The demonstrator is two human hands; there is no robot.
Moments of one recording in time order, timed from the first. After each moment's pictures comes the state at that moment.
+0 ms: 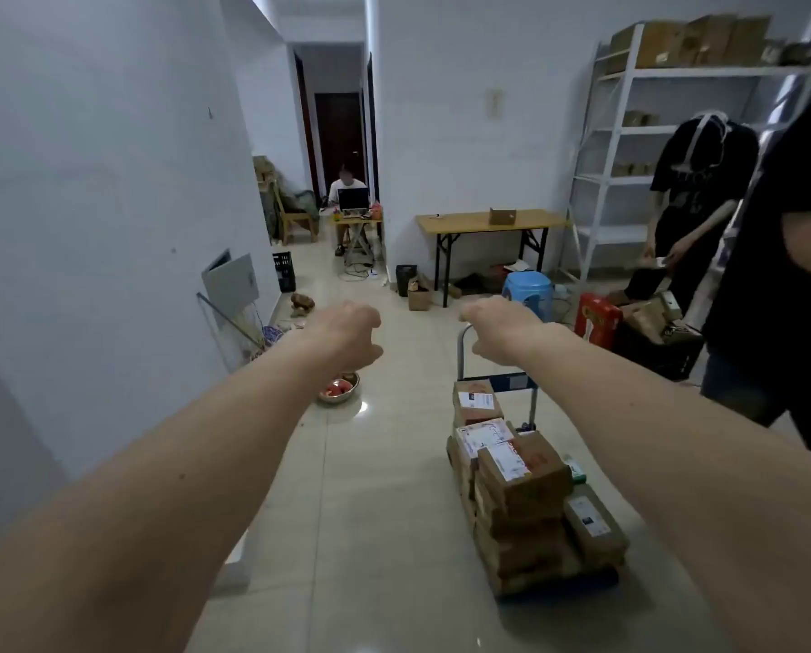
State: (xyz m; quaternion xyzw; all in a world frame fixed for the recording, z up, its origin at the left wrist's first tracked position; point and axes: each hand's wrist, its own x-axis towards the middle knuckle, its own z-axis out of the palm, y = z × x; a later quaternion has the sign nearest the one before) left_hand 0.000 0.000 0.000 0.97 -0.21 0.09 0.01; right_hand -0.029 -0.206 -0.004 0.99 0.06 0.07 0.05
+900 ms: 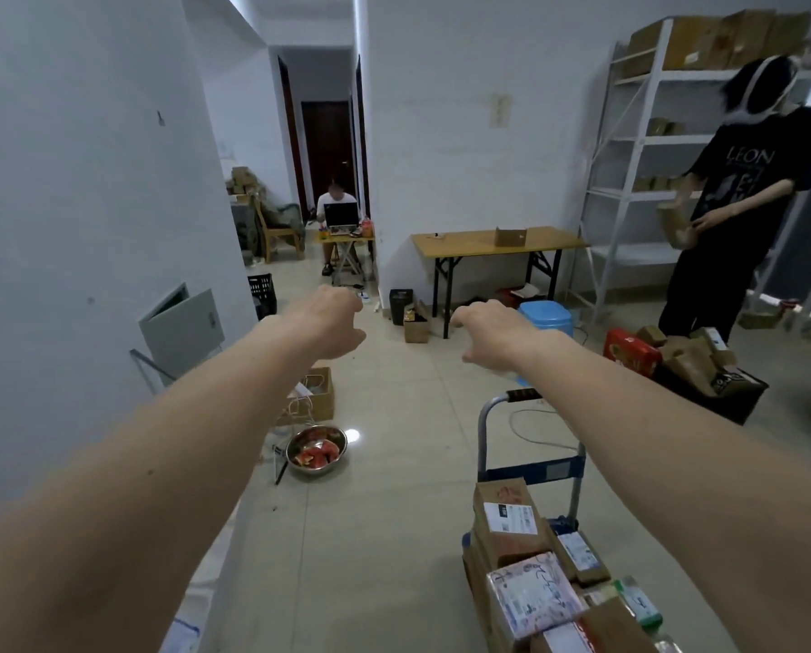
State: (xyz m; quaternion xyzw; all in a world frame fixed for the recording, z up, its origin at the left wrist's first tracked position) left_hand 0.419 -0.046 0.027 0.98 -0.17 0.09 0.03; right_hand 0.387 -0.258 0.001 1.00 0.05 0.08 0.01
